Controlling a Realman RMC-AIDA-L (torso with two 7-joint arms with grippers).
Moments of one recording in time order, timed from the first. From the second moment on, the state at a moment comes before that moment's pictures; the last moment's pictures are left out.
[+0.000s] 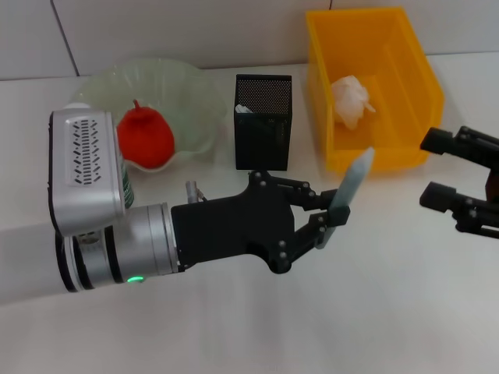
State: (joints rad) left arm -0.55 -2.06 1.84 0.56 0.87 1.31 -0.93; right arm 0.32 2.05 -0.50 -0.70 -1.72 -2.05 1.25
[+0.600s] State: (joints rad) left arm -0.56 -2.07 1.85 0.58 0.93 1.31 -0.94; right arm 0.38 2.04 -0.55 -0.74 -1.85 -2.04 1.29
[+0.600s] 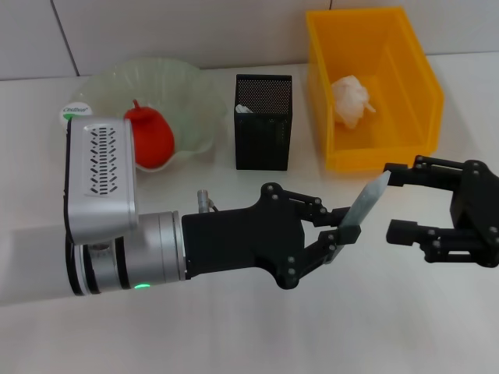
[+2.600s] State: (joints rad) left arm -0.55 -2.07 1.84 0.58 0.93 1.32 -0.94; right arm 0.44 2.07 -0.60 -0.74 -1.87 -1.96 1.24
